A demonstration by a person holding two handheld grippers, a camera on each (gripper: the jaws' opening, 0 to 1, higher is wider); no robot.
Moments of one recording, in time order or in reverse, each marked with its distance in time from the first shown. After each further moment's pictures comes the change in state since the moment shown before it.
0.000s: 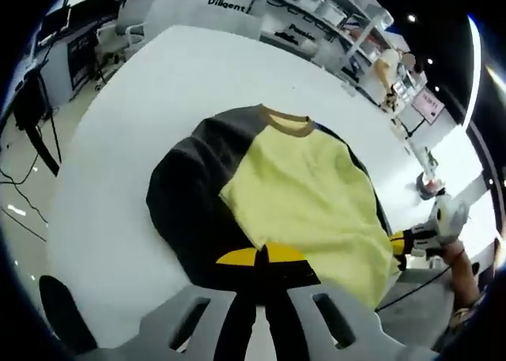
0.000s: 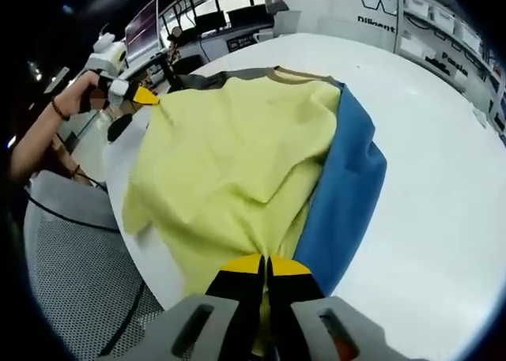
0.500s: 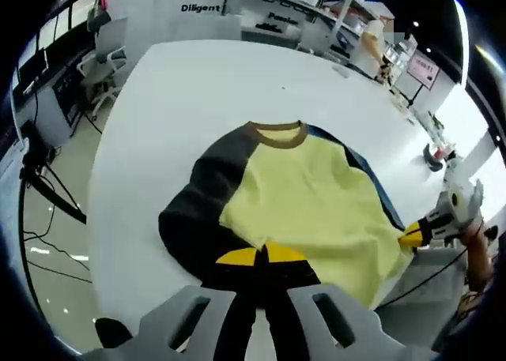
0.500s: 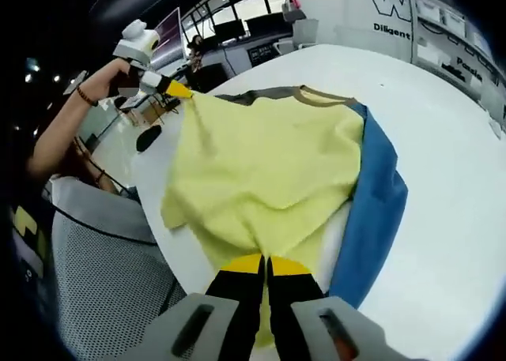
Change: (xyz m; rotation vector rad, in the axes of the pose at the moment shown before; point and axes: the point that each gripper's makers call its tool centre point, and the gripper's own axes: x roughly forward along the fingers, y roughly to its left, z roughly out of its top) left arm -0.028 -0.022 0.034 0.160 0.026 0.085; right arm -0.015 0.050 0.032 -0.040 -0.057 0.163
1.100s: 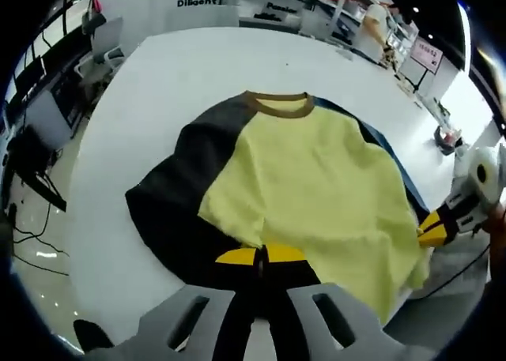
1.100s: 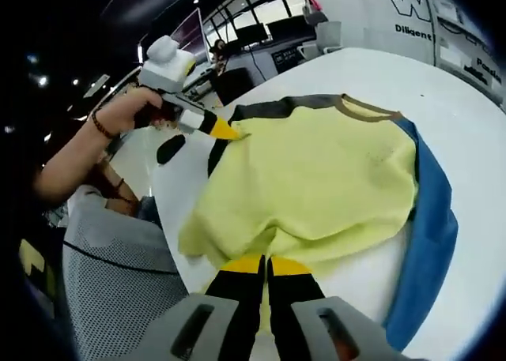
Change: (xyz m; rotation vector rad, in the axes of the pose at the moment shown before) left arm 0.059 0.033 -0.031 0.024 0.040 0.011; right arm 0.045 0.035 0.039 -0.001 -0.017 0.106
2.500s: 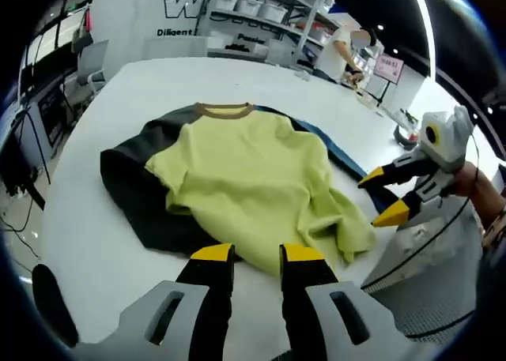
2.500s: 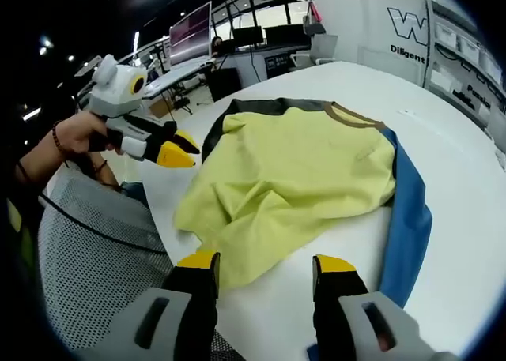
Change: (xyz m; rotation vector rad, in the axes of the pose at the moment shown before) left arm -0.047 -0.089 -0.069 0.153 -0.163 -0.163; right arm -0.023 0.009 -0.032 -0.130 -0.024 -0.145
